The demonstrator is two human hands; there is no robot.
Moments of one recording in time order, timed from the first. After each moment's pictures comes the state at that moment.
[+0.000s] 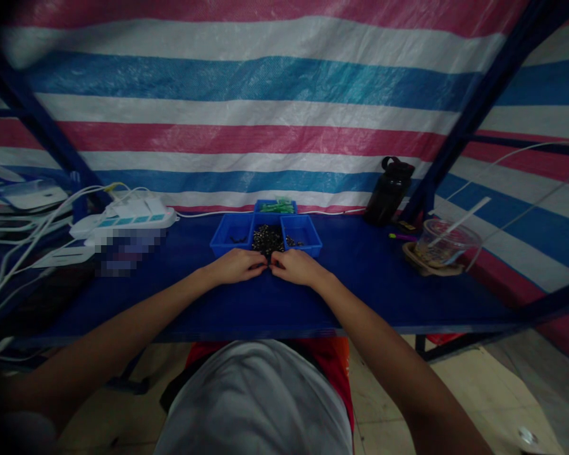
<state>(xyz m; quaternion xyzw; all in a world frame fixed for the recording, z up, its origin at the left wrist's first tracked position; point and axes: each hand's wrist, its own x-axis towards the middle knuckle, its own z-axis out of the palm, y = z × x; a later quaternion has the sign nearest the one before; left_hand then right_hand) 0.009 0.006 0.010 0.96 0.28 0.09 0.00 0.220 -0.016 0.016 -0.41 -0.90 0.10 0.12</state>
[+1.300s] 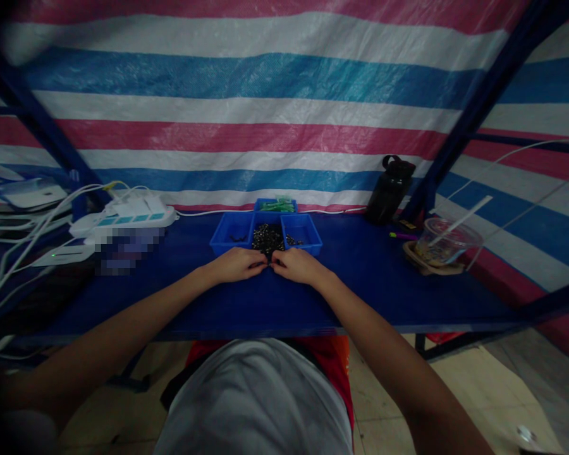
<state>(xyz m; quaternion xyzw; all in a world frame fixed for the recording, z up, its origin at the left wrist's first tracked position) 0.009 0.006 0.011 0.96 0.28 0.09 0.01 0.222 -0.013 0.015 -0.40 -0.90 0.09 0.11</state>
